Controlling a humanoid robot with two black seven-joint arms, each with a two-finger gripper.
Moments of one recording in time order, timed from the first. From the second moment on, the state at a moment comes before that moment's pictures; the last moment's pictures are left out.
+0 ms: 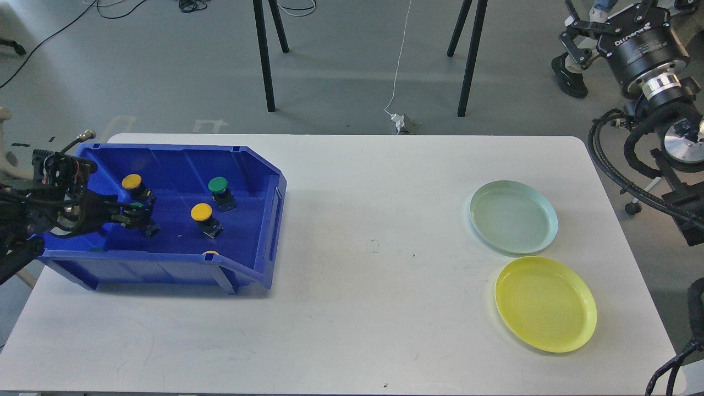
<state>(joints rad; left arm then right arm) -0.83 0.68 -0.16 -0.66 1.73 -0.25 -0.29 0.86 -0.42 1.05 0.68 0.17 0.49 0.06</state>
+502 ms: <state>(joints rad) -0.84 0.64 -0.08 -0.59 1.71 -0.21 -0.33 0.86 -0.42 1.05 0.68 0.17 0.49 0.06</state>
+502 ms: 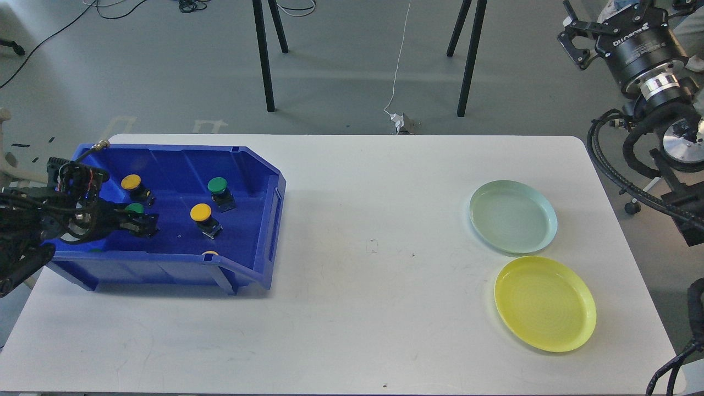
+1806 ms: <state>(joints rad) -1.18 1.10 -0.23 -1.29 1.66 -0.19 -0.26 0.86 -0.47 1.05 0.72 0.16 0.43 0.05</state>
